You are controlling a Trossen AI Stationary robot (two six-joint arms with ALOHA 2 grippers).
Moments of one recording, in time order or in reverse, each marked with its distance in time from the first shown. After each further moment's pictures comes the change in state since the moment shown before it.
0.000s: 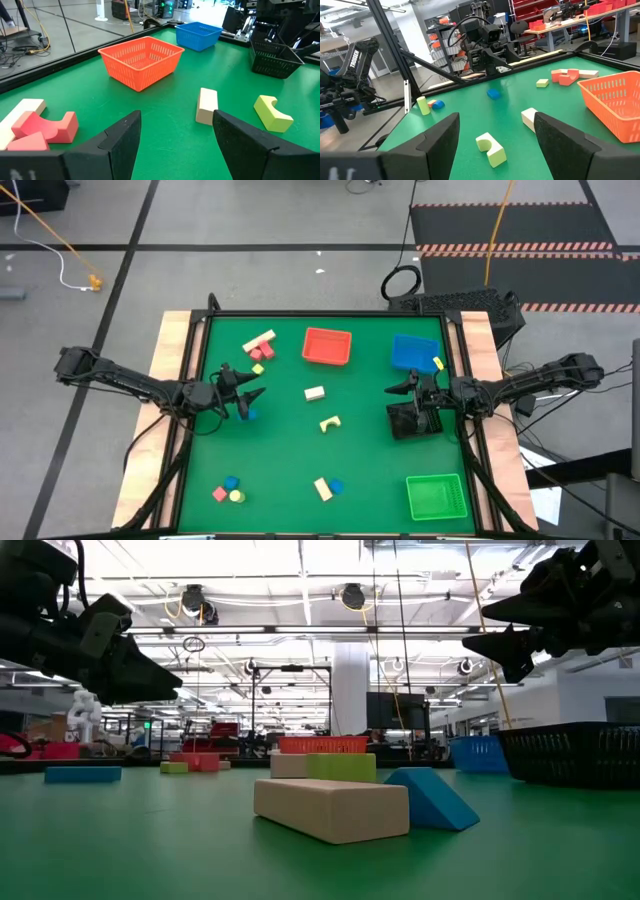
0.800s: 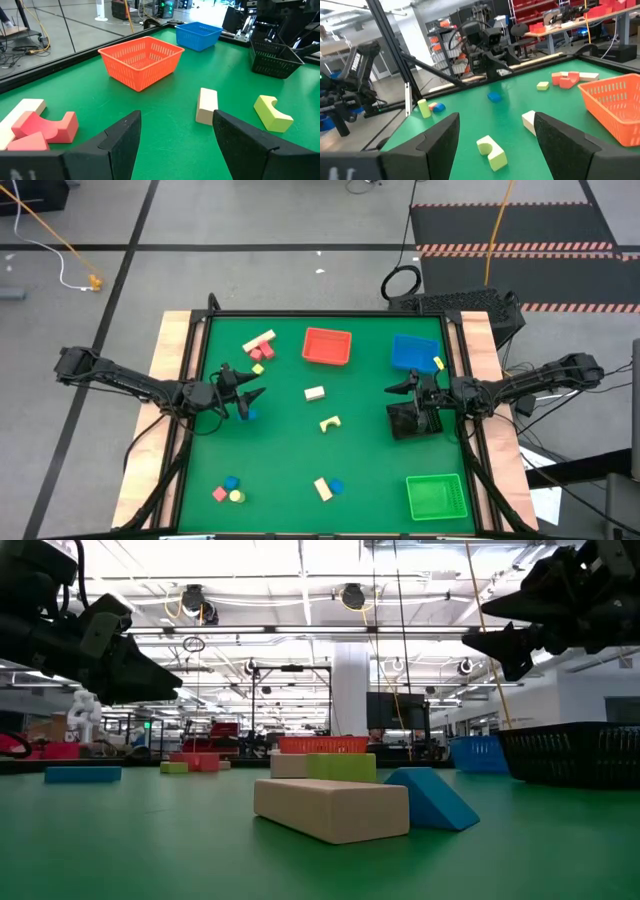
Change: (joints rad) left arm 0.000 0.000 0.000 0.000 0.000 0.000; right arm 0.000 0.000 0.000 0.025 0.002 0.000
